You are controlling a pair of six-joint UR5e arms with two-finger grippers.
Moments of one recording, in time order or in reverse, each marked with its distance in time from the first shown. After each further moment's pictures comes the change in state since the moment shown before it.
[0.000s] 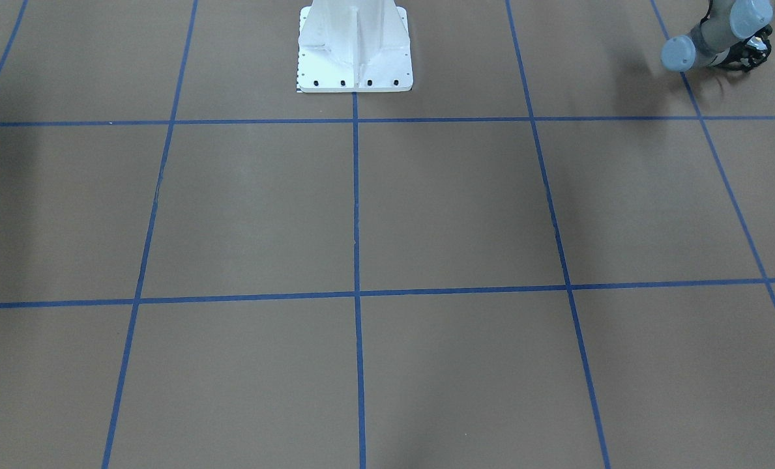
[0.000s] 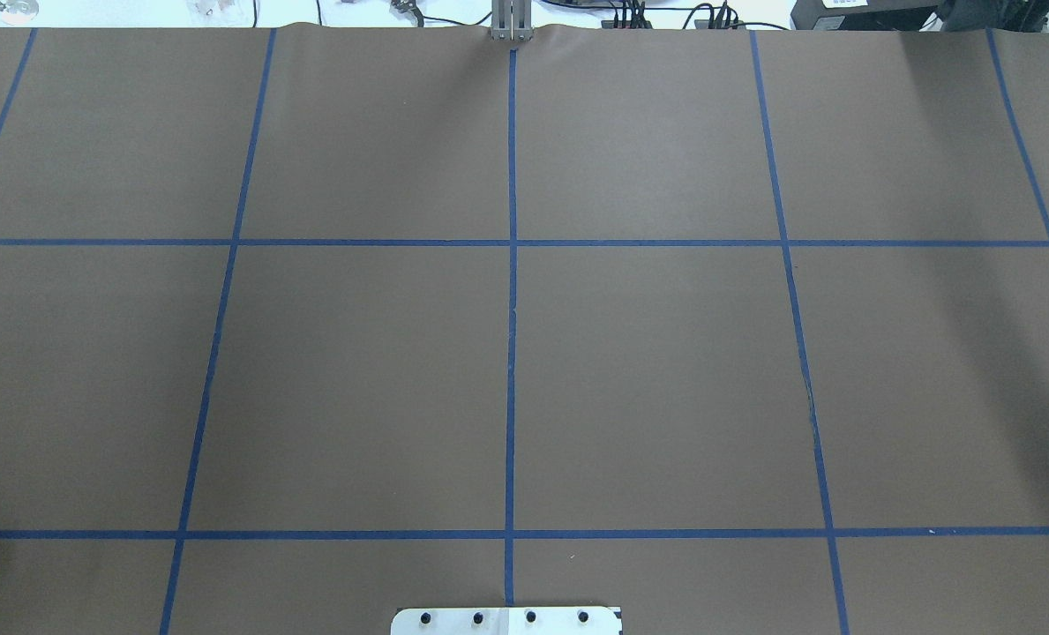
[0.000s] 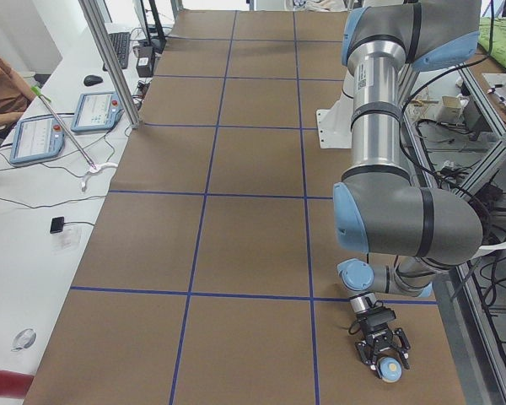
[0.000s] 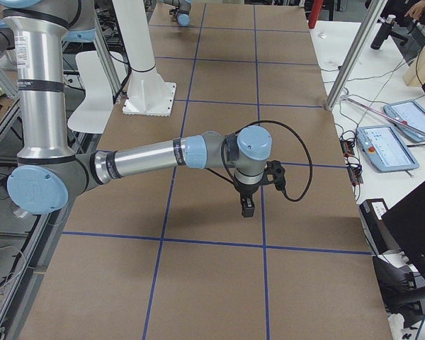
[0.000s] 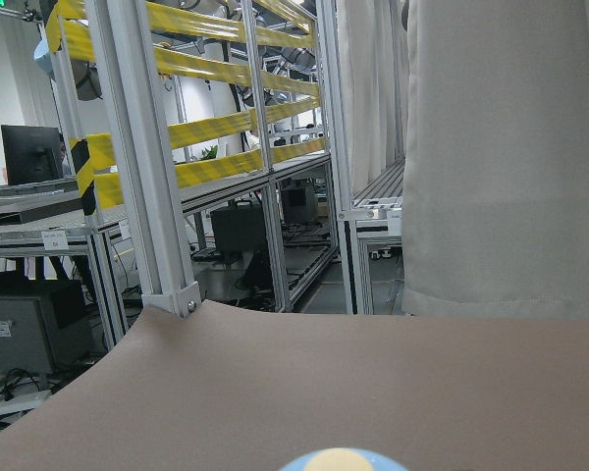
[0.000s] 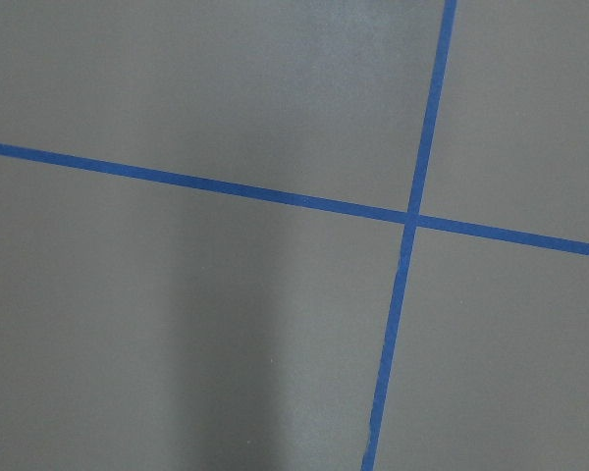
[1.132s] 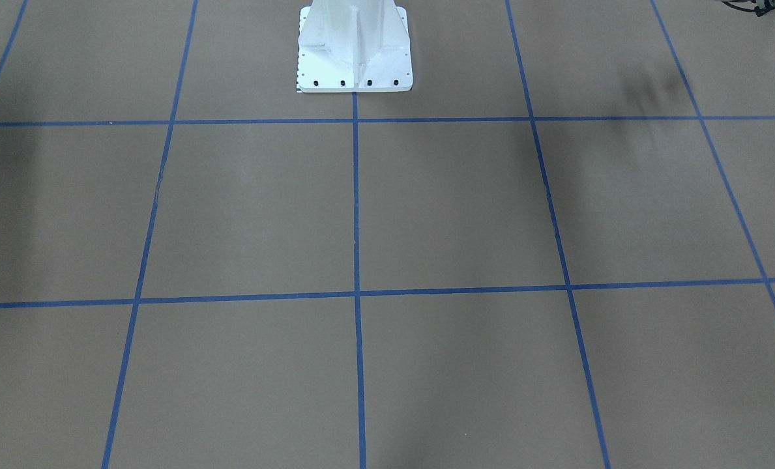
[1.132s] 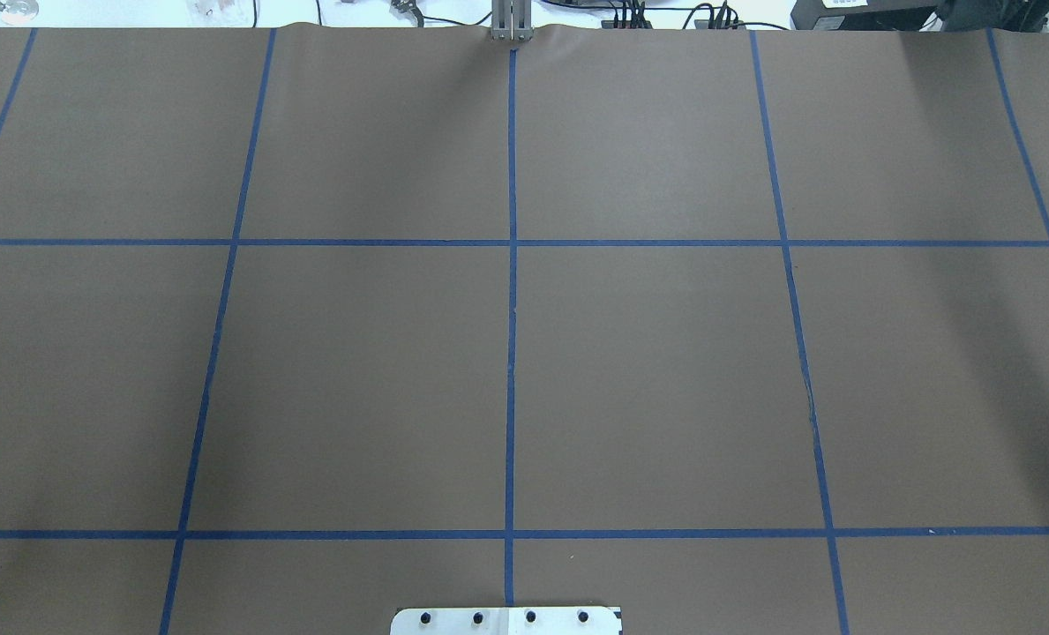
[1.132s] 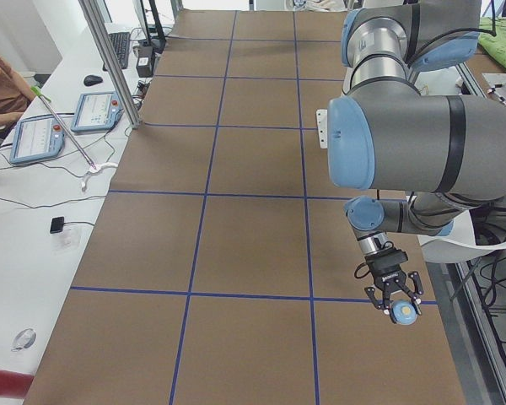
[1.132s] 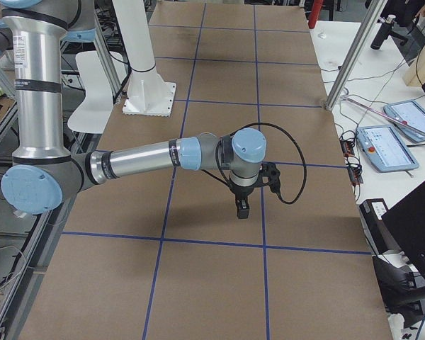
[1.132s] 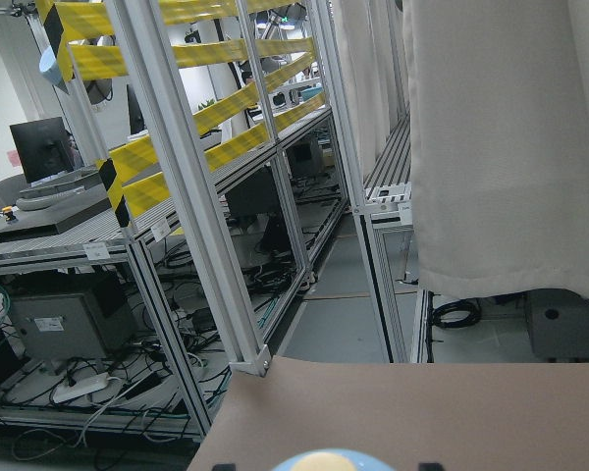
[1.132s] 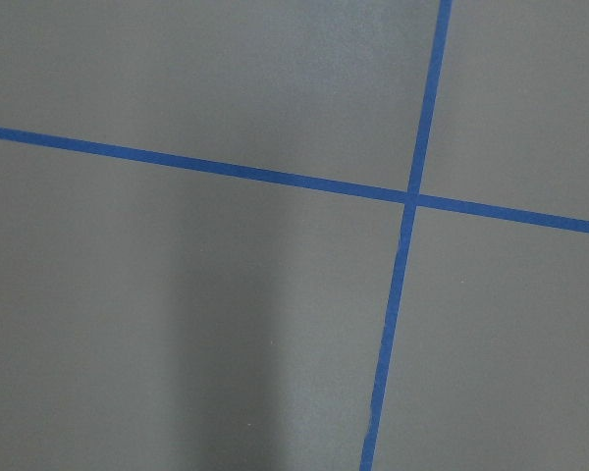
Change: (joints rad) left arm 0.042 0.427 -0.676 0.060 -0.011 0.093; right arm 0.000 -0.031 0.016 -0.001 0.003 0.000
